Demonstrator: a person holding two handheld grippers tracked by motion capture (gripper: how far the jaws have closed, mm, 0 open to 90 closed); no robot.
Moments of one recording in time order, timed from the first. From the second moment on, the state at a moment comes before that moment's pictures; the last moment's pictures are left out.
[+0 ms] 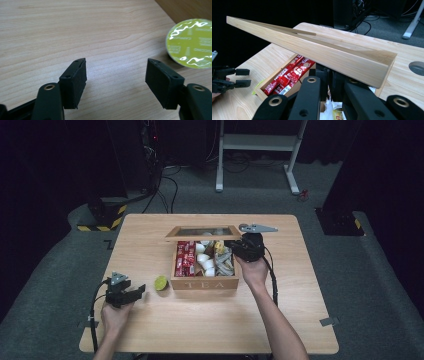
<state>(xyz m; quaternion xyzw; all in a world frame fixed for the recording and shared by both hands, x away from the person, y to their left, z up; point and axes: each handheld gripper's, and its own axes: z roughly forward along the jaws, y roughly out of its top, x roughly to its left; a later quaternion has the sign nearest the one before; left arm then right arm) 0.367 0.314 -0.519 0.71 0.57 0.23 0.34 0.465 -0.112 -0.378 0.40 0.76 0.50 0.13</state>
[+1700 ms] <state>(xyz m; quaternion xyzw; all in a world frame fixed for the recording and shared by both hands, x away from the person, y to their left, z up) 0.366 0.311 -0.528 0.72 0.56 0.25 0.32 0.440 -0.117 -0.421 0.40 0.77 0.49 0.10</state>
